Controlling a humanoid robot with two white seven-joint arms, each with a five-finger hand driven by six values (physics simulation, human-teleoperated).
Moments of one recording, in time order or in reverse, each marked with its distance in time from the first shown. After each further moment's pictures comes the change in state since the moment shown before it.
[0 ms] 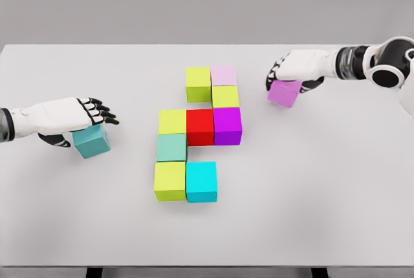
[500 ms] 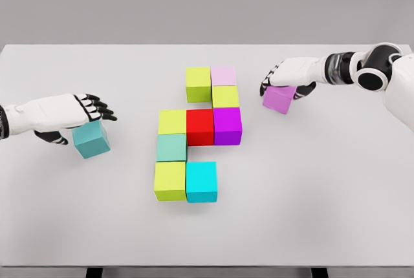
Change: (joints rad) left arm -0.009 0.023 0.002 -0.020 0.029 0.000 0.000; right arm -0.008 0.072 0.029 0.112 0.008 0.000 0.001
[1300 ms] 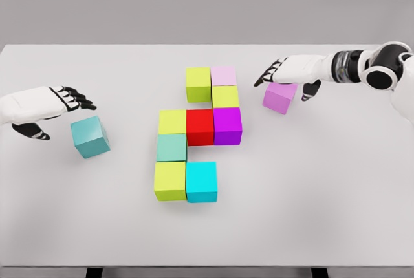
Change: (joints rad) left arm 0.002 0.050 0.015 0.066 0.103 0.000 0.002; right arm 0.003 -0.031 -0.003 -0.020 -0.064 0.000 -0.001
